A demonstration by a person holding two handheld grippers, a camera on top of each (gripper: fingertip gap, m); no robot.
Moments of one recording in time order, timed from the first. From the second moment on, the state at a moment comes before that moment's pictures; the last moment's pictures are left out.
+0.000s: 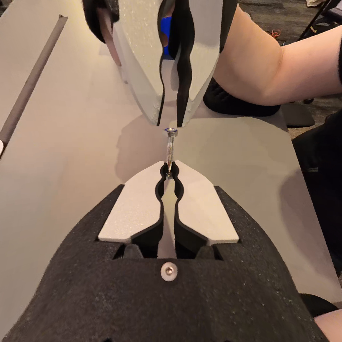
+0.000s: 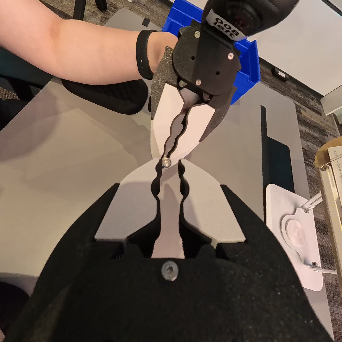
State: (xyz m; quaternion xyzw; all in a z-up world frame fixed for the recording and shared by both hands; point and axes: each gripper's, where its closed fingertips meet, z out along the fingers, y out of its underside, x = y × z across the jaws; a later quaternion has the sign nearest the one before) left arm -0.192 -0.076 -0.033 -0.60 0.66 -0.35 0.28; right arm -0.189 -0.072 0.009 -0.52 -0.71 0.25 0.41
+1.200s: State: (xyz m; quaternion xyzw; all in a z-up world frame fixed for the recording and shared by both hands) left arm -0.198 -0.011 -0.034 -0.70 0.58 -0.15 0.38; right arm -0.193 -0.014 0.001 -0.71 -0.51 0.32 0.36
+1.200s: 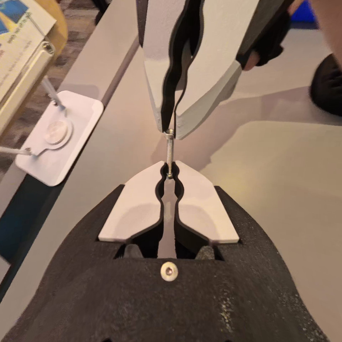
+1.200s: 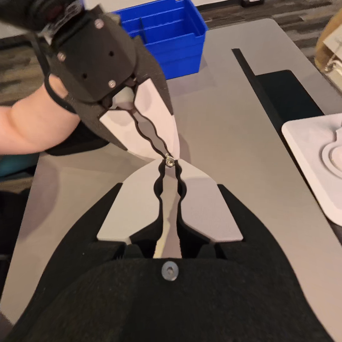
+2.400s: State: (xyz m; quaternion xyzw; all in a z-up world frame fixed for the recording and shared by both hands) left arm -0.196 -0.039 0.054 -0.58 0.49 -0.45 0.46; right arm -0.206 -0.048 0.090 -0.48 -0.51 0.46 0.55
